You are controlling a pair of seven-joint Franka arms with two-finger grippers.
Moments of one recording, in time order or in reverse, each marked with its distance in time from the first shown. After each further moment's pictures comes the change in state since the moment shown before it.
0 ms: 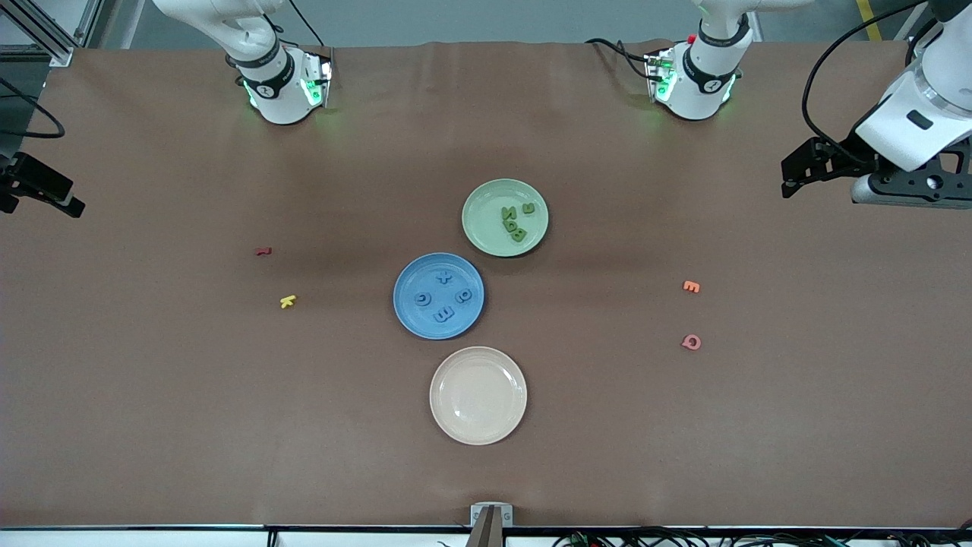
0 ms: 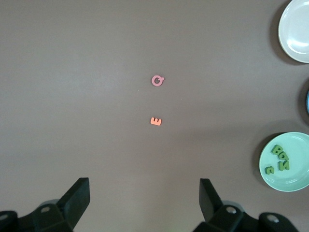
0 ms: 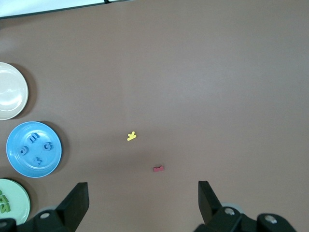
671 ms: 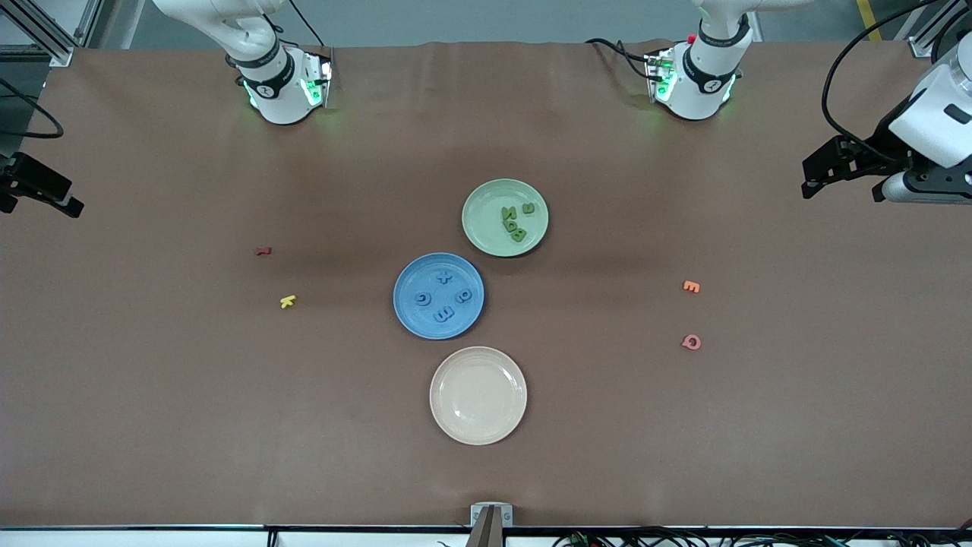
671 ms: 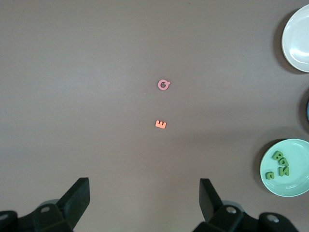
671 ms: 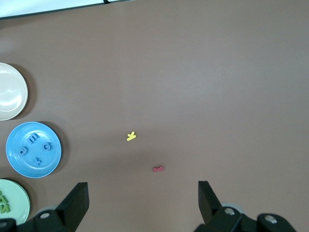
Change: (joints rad) left arm 0.021 0.013 0.009 0.043 0.000 -0.023 0.001; right arm -0.001 0.000 0.000 0.000 0.000 0.000 0.000
